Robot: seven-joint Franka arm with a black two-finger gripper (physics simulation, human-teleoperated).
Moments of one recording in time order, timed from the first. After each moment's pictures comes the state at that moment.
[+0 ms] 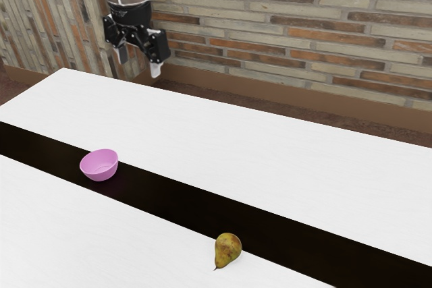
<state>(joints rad) -0.24 0.03 0.07 -1.45 0.12 1.47 -0.07</state>
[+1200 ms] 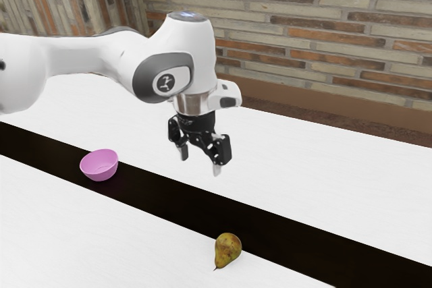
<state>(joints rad) -0.29 0.05 -0.09 -1.91 0.02 1.90 -0.25</state>
